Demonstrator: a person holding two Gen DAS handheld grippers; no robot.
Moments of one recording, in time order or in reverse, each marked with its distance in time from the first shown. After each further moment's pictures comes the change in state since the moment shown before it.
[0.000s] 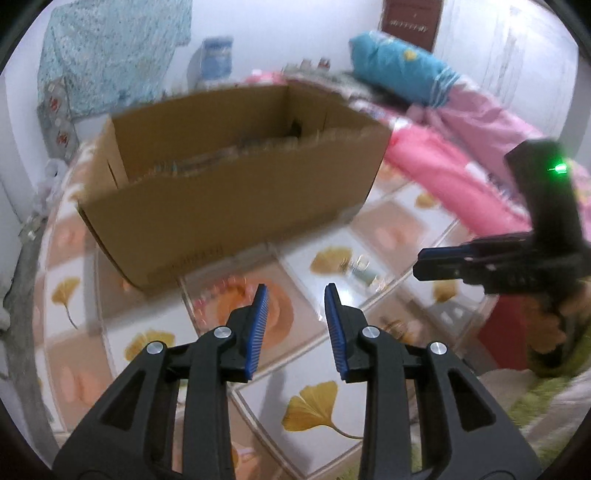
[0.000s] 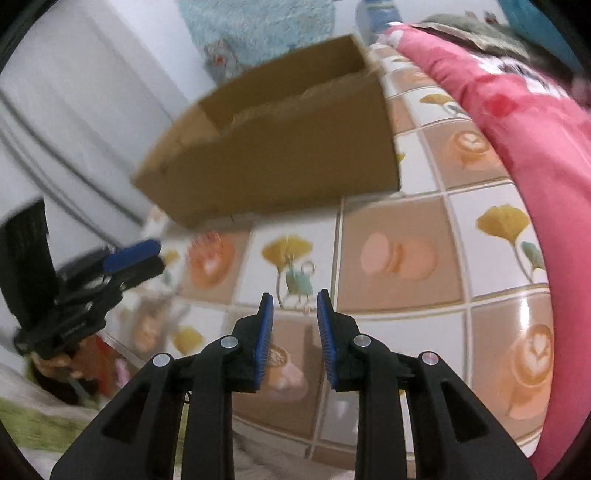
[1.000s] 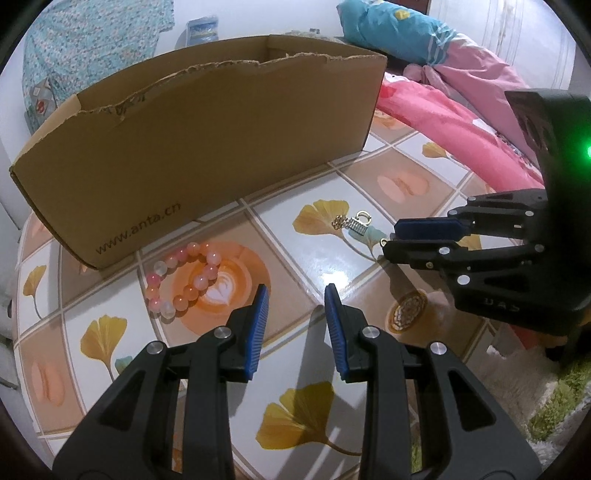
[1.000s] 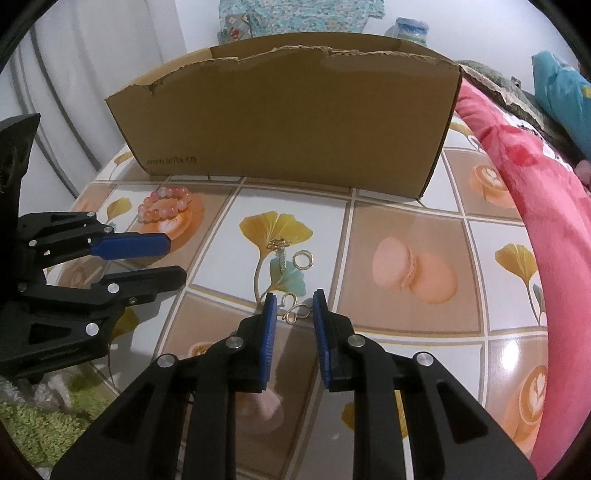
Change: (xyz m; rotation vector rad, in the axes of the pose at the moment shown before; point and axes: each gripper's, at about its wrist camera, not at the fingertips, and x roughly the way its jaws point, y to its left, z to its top) left arm 0.042 -0.021 -0.015 0.069 0.071 0.021; right arm 0.035 0.022 -0.007 -0.160 -0.020 -0.178
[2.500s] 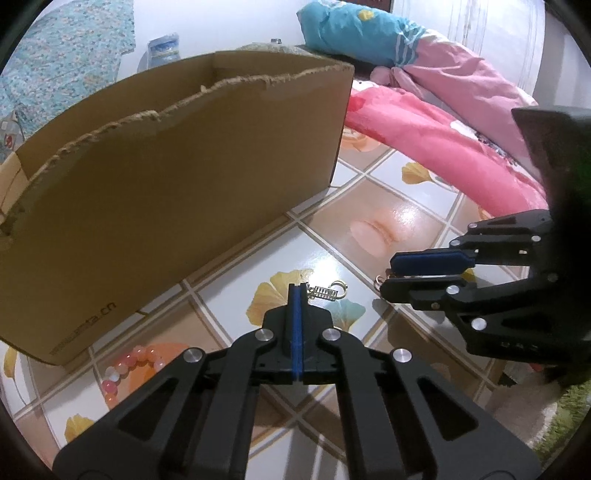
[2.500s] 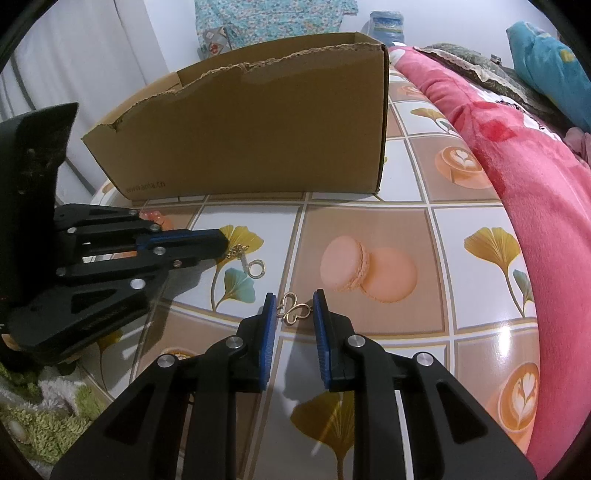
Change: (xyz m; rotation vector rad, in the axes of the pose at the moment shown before) left arm 0.033 -0.019 0.043 0.104 -0.048 -0.083; right arm -0.006 -0.034 0.000 0.093 -0.024 0.021
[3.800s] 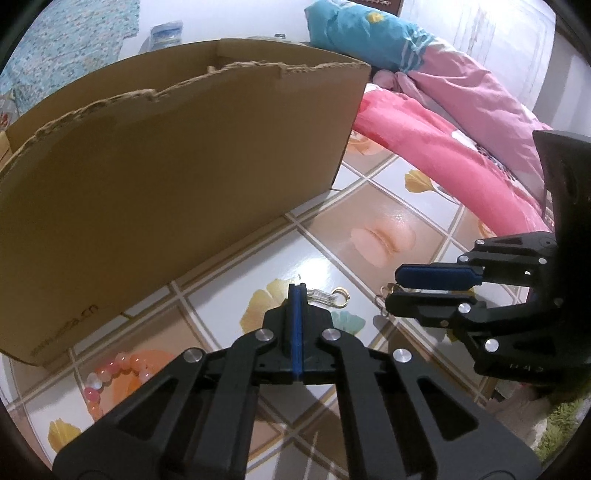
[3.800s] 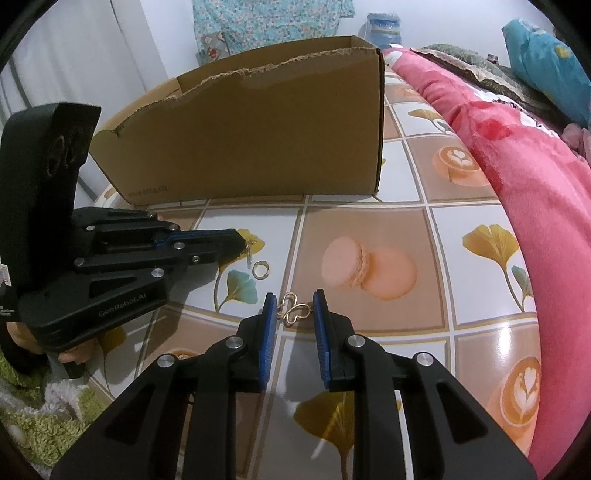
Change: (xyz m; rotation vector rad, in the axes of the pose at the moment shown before) left arm 0.013 0.010 0.006 -0.067 0.015 -0.057; right arm -0.002 0.001 -0.001 0.015 -0.019 0.003
